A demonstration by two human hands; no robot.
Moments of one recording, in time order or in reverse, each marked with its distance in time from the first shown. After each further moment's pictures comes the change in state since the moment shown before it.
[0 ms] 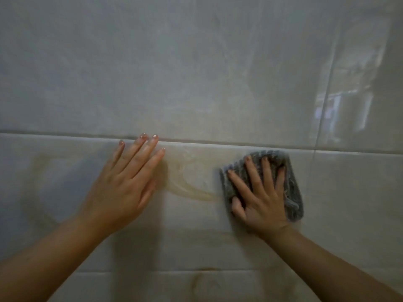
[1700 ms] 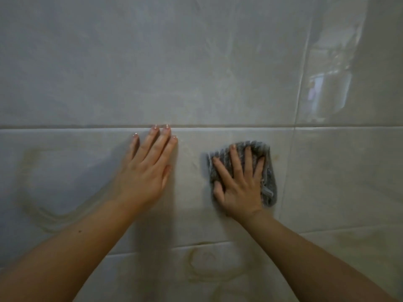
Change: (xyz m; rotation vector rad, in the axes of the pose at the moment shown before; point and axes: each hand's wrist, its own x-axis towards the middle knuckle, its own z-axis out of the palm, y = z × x) left_hand 0.017 0.042 0.022 -0.005 -0.076 -0.041; right_hand -0.019 -0.029 0.007 0.032 0.016 0.169
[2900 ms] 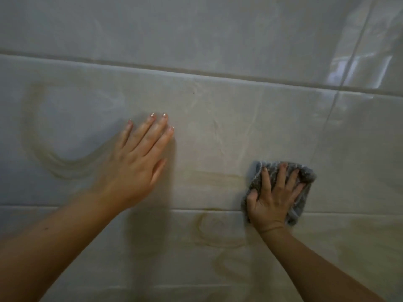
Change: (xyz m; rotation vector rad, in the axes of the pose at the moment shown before) left_hand -0.085 -0.009 0.005 -0.025 -0.051 0.002; right_hand -0.116 0.016 0.015 -0.025 -0.022 0.233
